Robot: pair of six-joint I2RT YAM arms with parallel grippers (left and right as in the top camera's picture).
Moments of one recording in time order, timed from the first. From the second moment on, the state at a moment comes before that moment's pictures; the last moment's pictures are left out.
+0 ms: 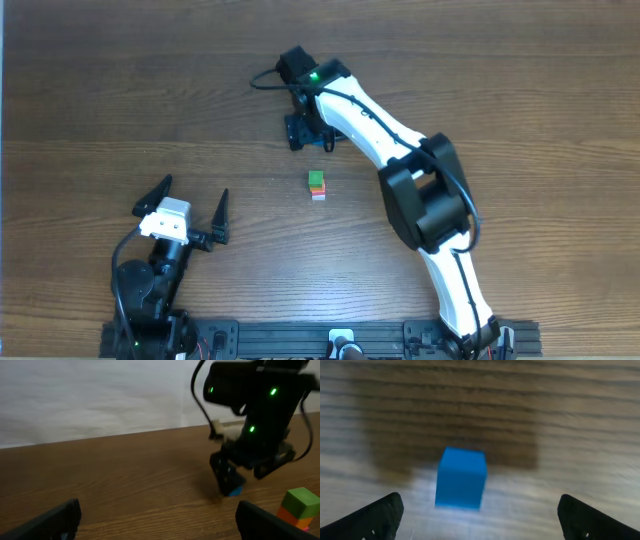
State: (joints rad) left arm -0.03 0.01 0.02 -0.07 0.21 0.03; right arm 0.58 2.31 1.88 -1.05 0.08 0.38
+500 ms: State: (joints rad) left arm -0.03 0.01 0.02 -0.07 0.21 0.03; right arm 0.58 2.34 1.89 -1.00 0.06 0.35
